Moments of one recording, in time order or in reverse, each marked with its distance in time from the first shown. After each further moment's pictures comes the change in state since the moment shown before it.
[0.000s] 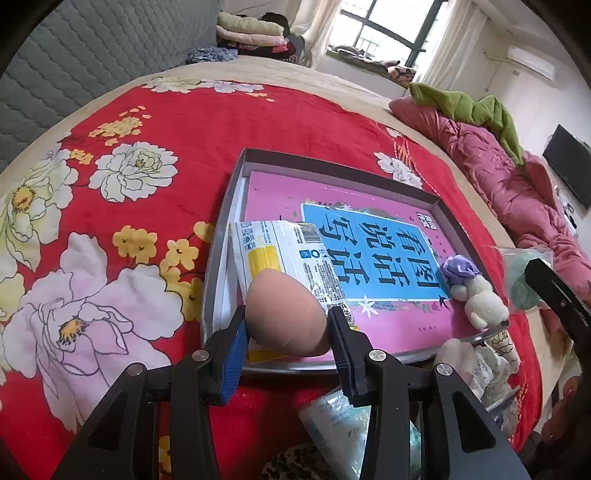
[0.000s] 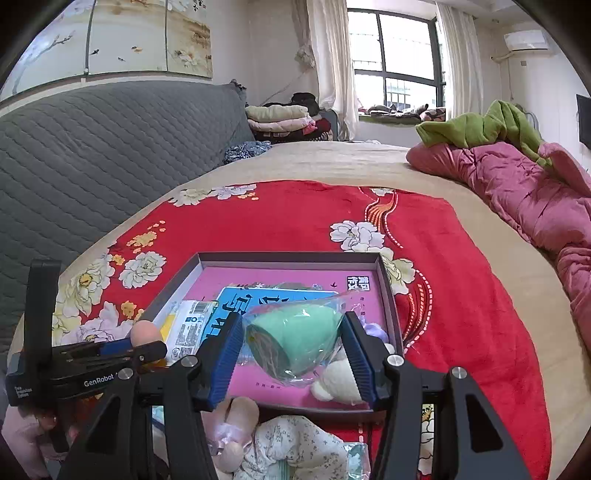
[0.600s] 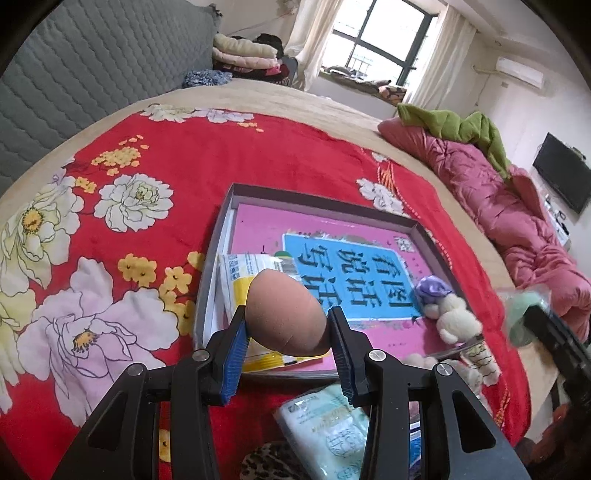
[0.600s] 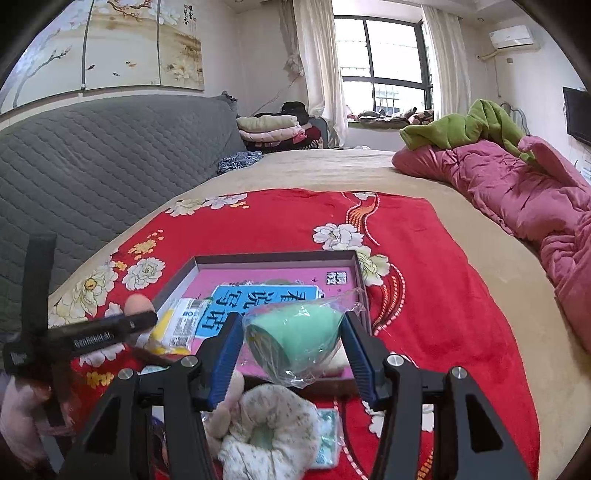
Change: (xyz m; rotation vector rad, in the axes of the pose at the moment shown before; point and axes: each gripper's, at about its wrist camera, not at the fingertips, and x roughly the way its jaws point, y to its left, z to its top) left arm -0.031 -0.016 0.004 0.011 -0.083 -0.020; right arm -0.044 -0.024 -0.017 0.037 -0.033 -0.011
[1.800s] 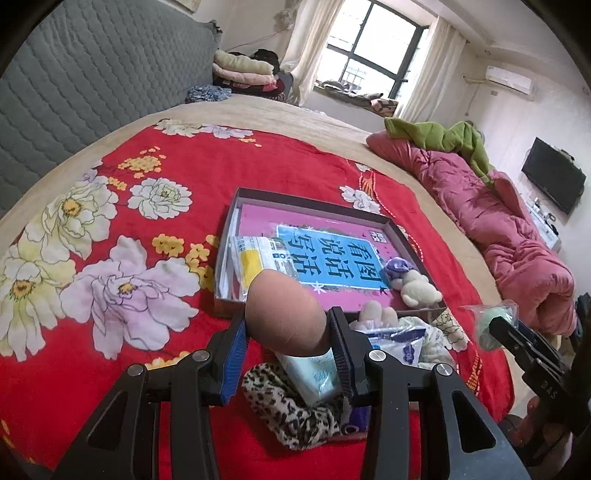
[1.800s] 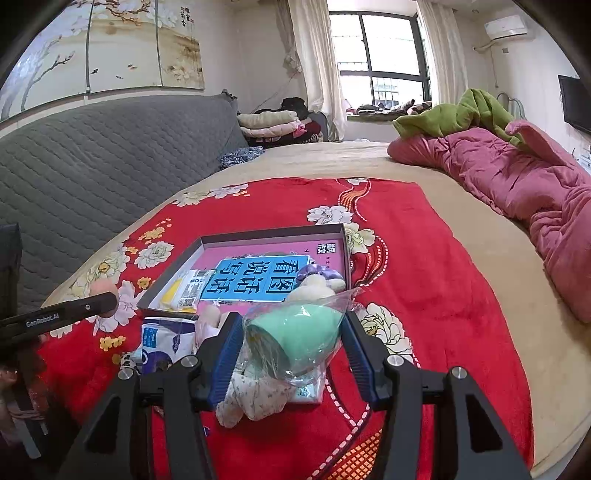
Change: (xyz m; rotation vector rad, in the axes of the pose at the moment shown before) left arm -0.083 -0.009 -0.040 0.007 -0.057 -0.018; right arm -0.047 -0.017 -0.040 0.022 0.016 0.023
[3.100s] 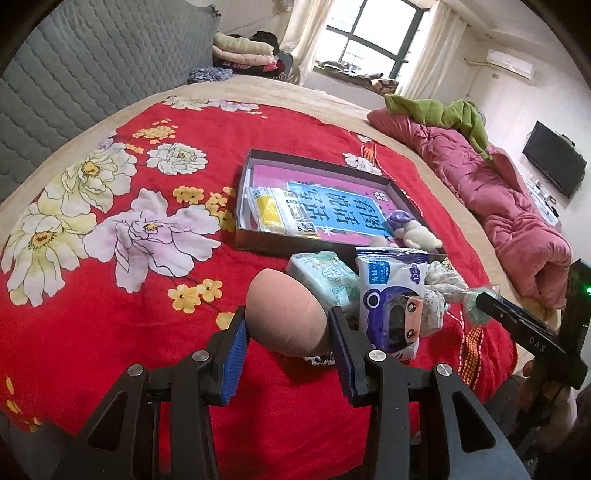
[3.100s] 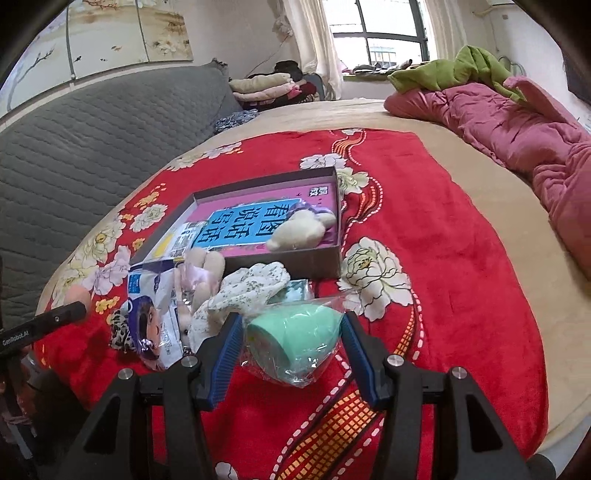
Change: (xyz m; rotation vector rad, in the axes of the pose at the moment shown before) left arm -0.031 0.018 -0.048 0.016 0.076 0.005; right arm 0.012 -0.015 -0.034 0.053 0.163 0.025
